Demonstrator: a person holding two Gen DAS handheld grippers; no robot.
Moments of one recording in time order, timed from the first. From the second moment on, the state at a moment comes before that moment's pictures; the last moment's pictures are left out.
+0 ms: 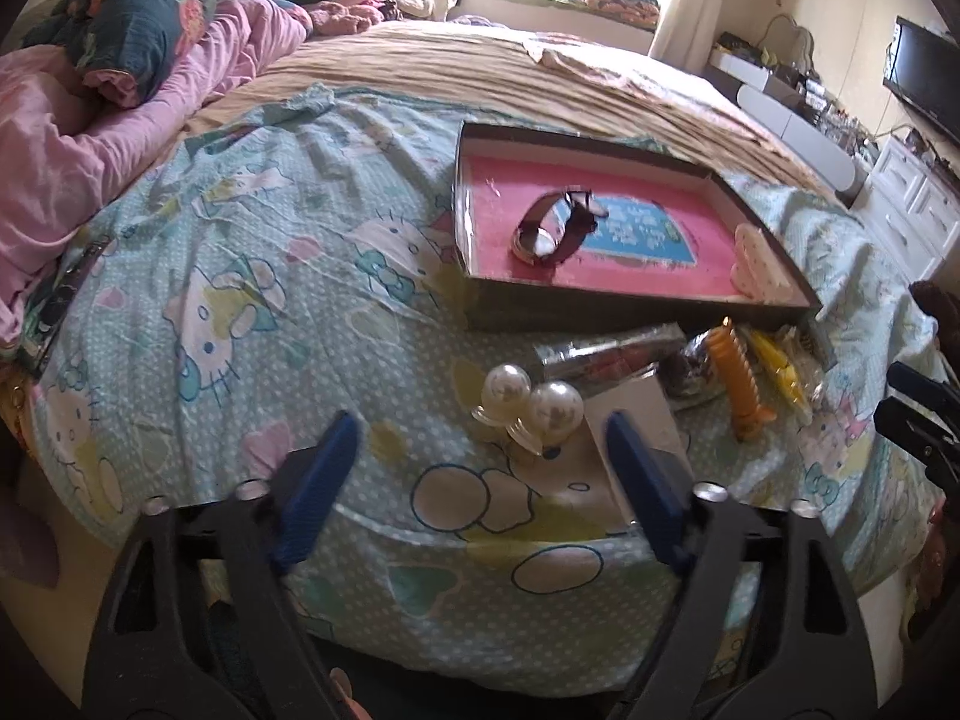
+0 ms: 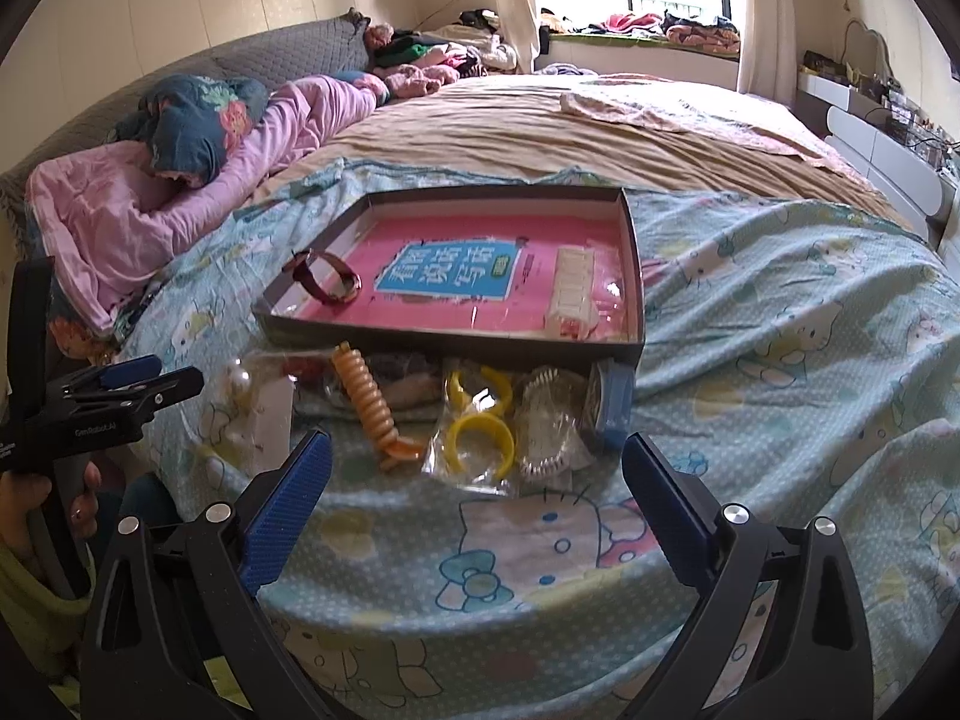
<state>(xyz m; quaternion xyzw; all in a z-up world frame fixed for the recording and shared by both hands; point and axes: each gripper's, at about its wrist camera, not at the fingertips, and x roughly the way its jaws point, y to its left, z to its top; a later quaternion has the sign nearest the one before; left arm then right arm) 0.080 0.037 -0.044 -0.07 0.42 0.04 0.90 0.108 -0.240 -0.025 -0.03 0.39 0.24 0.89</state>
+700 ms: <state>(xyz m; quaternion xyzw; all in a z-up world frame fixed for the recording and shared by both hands) 0.108 0.031 -0.076 -0.08 0.44 0.01 0.90 0.118 -0.230 -0.068 -0.02 0.44 0.26 0.86</state>
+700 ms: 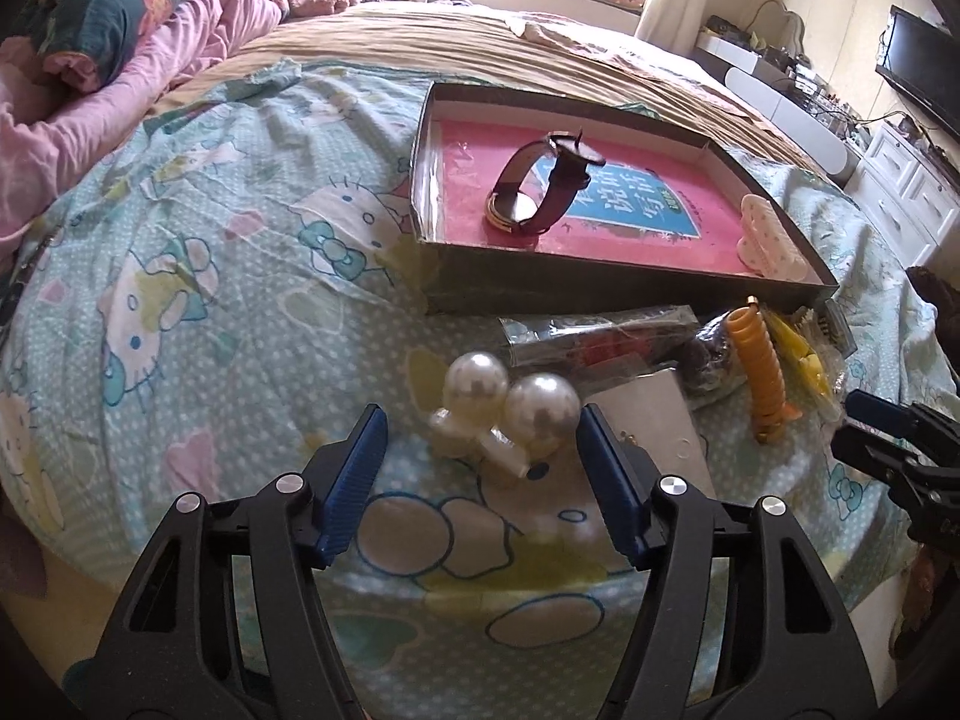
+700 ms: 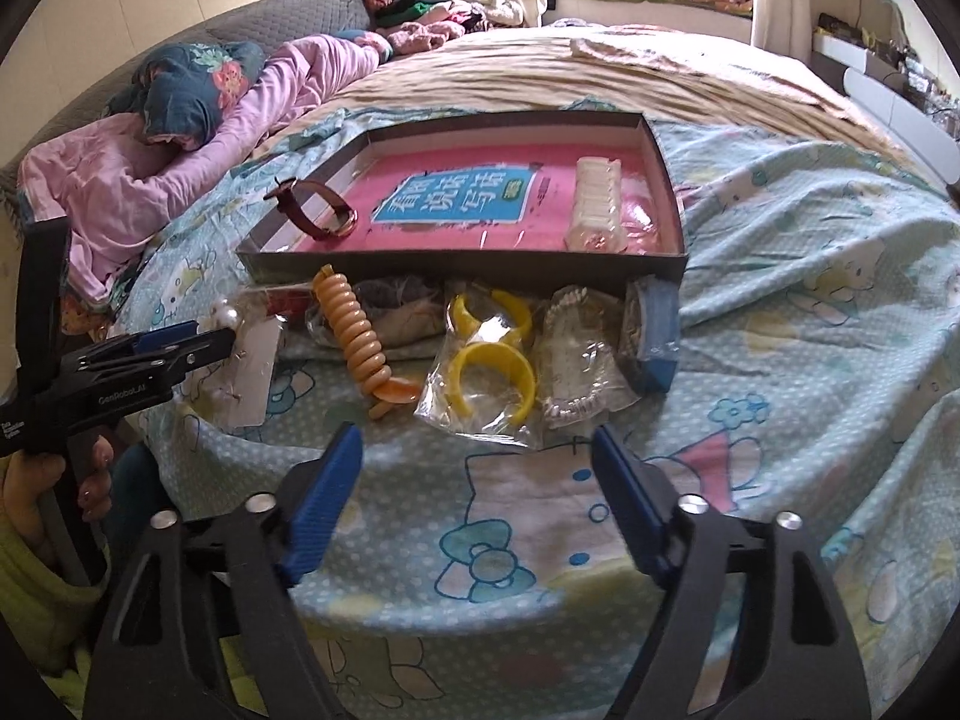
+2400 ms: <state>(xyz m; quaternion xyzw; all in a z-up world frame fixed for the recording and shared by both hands) 0.087 0.048 -0.009 -0.10 0.36 0.01 0.93 0.146 -0.241 -0.023 0.03 0.39 0.28 0.88</state>
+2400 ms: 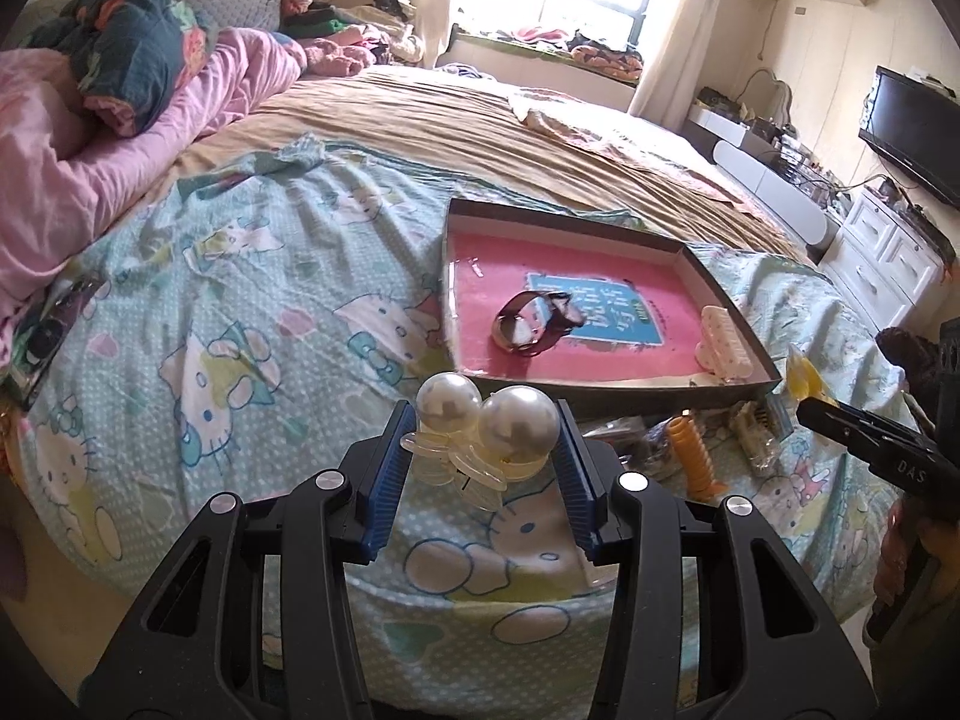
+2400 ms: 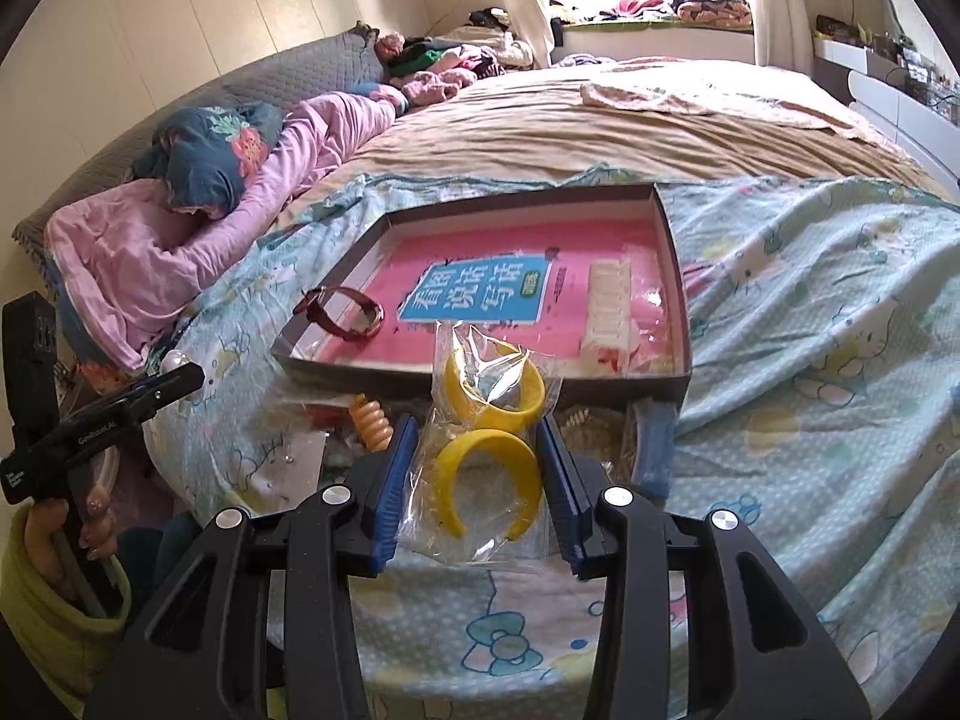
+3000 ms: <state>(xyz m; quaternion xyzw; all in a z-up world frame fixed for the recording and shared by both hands) 0.132 -0.002 0.011 -0.07 0.35 -0.03 0.93 0.167 -0.270 -0.003 0.06 0.35 0.26 0.90</state>
